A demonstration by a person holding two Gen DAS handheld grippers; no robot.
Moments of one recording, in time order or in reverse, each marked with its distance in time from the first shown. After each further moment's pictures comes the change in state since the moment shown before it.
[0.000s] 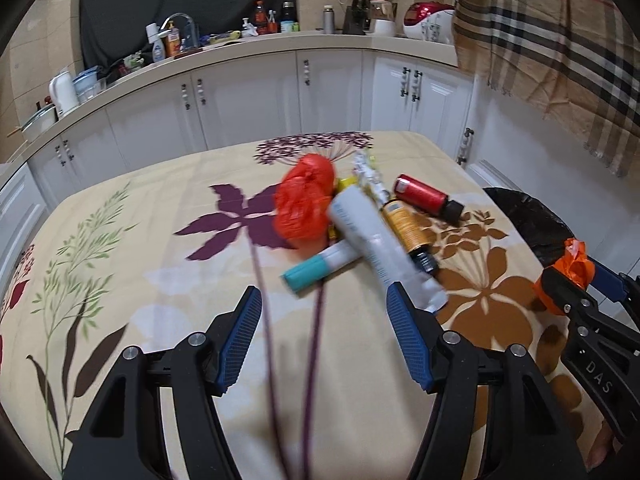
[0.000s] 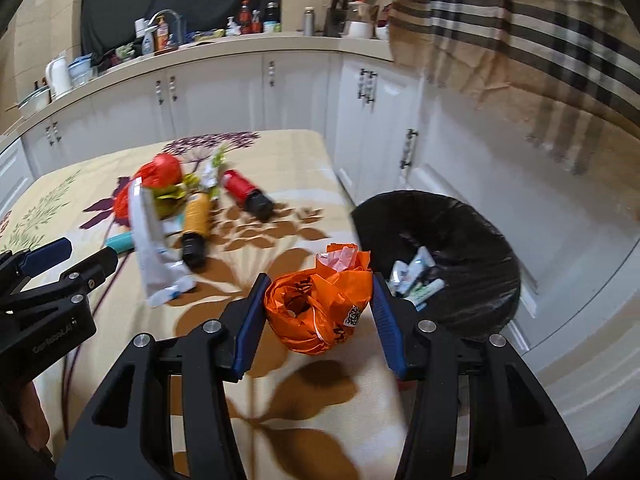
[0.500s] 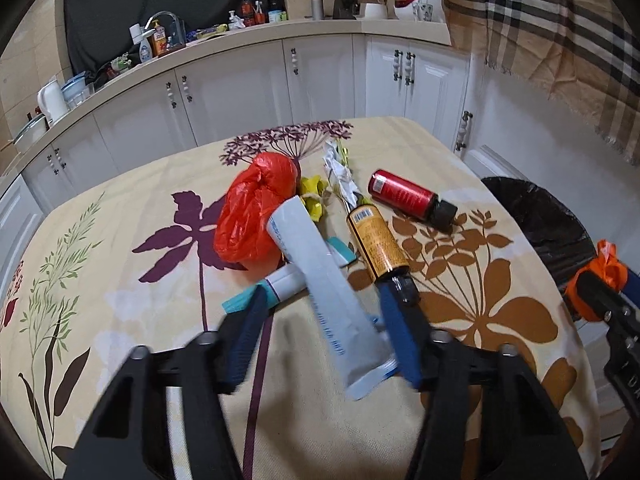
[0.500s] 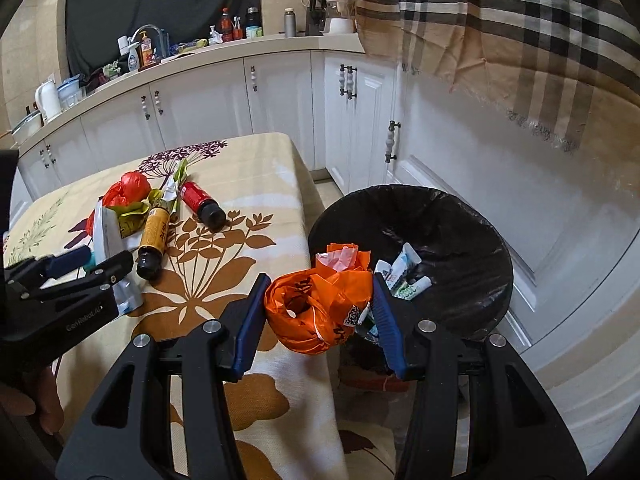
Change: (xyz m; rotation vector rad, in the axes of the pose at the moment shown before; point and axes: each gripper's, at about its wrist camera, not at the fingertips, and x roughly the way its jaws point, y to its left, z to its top) left arm 0.034 -0.030 0.012 0.041 0.049 0.018; right arm 0.014 -0.044 0.001 0.070 0.000 0.030
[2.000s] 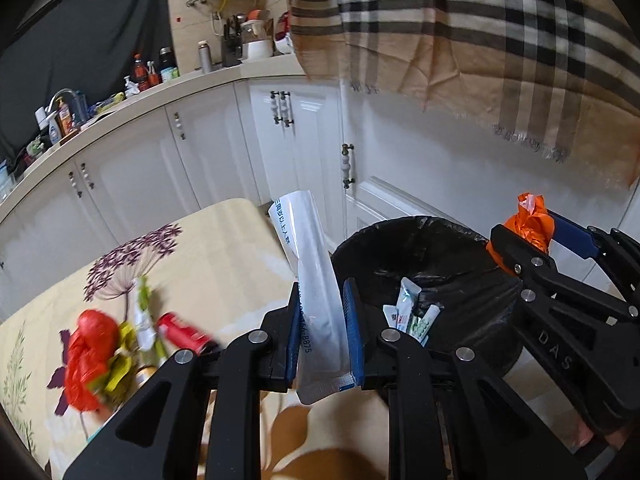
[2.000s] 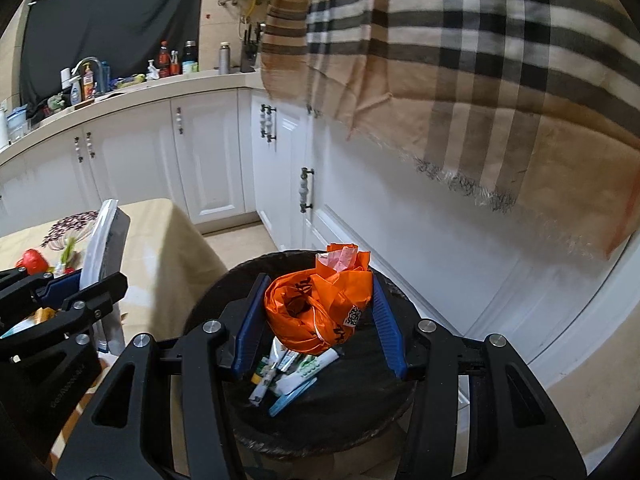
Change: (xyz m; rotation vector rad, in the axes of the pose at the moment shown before) left arm 0.011 -0.139 0.069 0.241 -0.131 -0.222; right arm 0.029 -0.093 0.053 0.057 -0.127 -0.217
